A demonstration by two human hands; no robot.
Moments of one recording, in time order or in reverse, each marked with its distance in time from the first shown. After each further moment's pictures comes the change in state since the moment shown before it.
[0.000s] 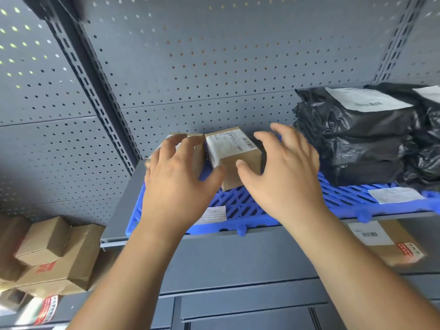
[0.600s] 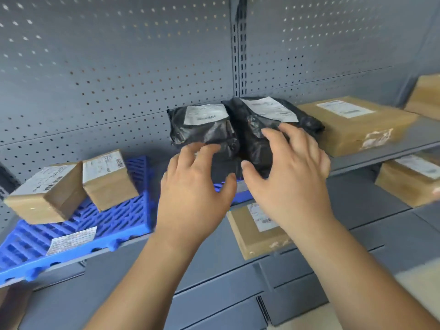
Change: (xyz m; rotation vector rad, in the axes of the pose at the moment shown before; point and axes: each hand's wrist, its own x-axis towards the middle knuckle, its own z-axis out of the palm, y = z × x) left_hand -0.067 0.226 0.109 -0.038 -0.107 0.287; right_hand -0.049 0.186 -0.164 -0.119 0.218 0.185
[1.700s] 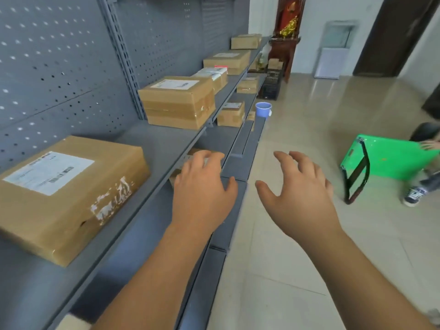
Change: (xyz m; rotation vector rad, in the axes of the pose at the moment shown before) left_hand 0.061 0.416 0.346 -0.427 -0.496 0.696; right_hand 0.000 0.407 -0.200 -0.578 0.136 0.887
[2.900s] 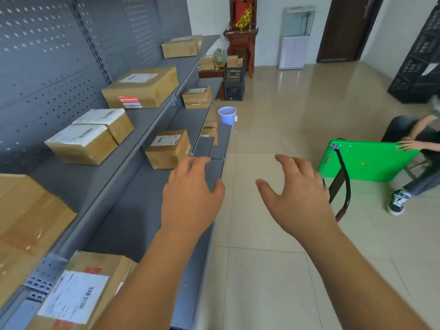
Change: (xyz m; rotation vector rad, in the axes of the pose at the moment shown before) left_hand 0.391 0.170 0.297 -0.093 -0.176 0.037; right_hand 0.427 0.265 0.057 0.071 0.055 0.248
